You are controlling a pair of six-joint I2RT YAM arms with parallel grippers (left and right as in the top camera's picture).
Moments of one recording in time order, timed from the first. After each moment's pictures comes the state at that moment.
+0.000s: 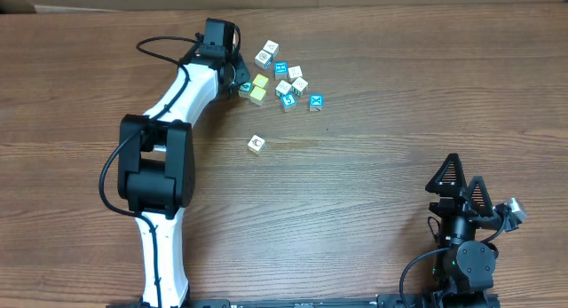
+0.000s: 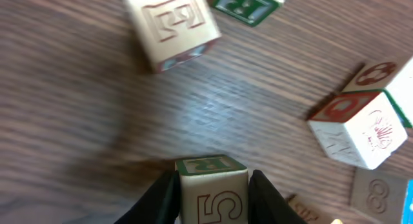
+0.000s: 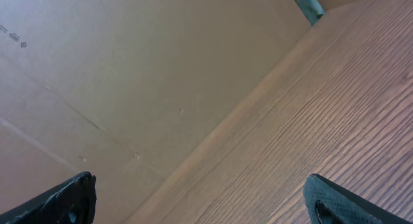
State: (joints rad) left arm -0.18 2.28 1.75 -0.51 -0.03 -0.57; right arm 0.10 0.01 0.02 0.00 0.40 0.78
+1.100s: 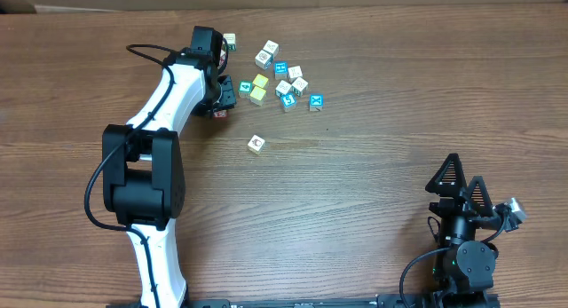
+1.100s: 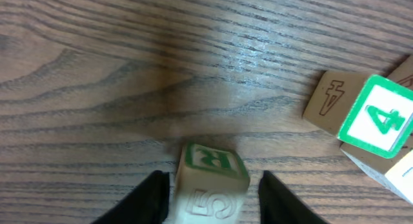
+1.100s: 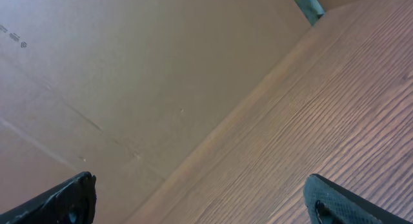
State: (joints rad) left arm -0.15 2.18 1.68 -0.81 -0.03 -0.39; right arm 0.10 0.01 0.02 0.00 0.40 0.78
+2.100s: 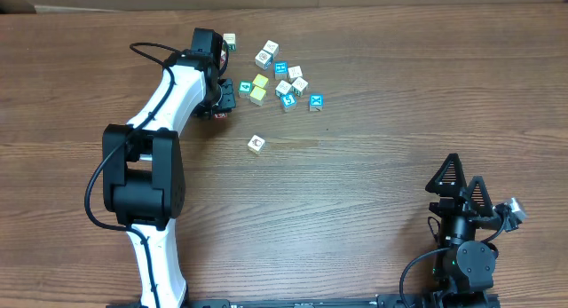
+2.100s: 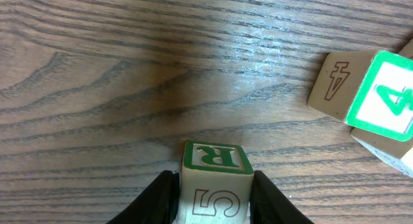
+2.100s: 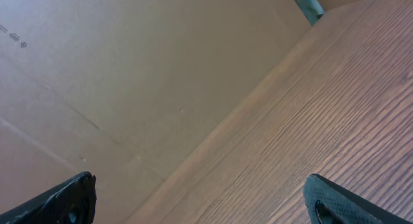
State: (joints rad) left arm -0.15 2.18 1.67 -0.81 -0.03 -0.30; right arm 0.10 0.01 0.02 0.00 0.40 0.78
